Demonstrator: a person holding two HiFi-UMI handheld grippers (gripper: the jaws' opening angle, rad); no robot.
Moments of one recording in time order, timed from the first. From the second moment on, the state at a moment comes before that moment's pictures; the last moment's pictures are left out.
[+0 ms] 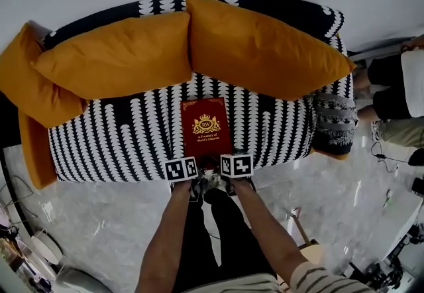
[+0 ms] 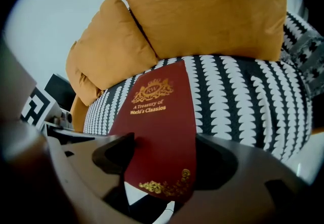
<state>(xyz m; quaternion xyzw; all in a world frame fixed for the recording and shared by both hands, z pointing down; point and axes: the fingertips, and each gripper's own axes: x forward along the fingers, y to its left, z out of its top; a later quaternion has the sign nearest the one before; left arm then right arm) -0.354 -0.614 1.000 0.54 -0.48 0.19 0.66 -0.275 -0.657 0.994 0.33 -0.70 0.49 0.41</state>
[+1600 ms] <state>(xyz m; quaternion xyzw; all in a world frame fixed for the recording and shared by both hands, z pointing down) -0.355 -0.589 1.016 0.55 -0.50 0.21 0.63 -0.238 -0.654 1.009 0.35 -0.70 0.43 0.45</state>
